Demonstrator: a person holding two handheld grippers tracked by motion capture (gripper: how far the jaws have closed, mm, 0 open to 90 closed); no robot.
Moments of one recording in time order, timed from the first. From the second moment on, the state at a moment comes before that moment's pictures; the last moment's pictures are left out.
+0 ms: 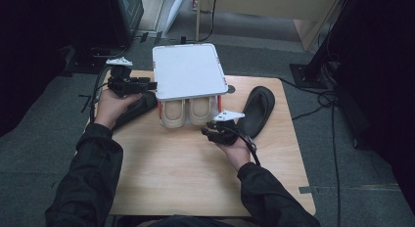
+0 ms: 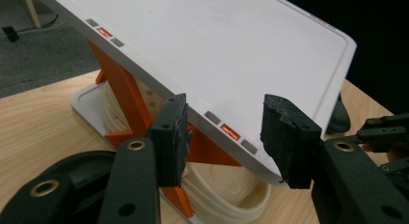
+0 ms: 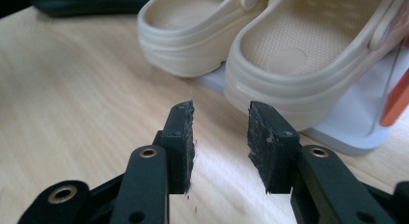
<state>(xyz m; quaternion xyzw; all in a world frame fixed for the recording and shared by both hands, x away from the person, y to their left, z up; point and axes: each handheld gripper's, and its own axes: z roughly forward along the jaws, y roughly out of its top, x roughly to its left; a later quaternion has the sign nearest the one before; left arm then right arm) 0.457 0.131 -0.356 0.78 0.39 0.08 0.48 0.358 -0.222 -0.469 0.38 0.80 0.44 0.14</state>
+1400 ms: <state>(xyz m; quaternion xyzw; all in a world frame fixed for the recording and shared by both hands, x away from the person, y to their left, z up) 0.424 0.213 -0.451 0.80 0.43 0.11 0.41 0.344 -0.243 -0.472 0.34 0.82 0.45 0.10</state>
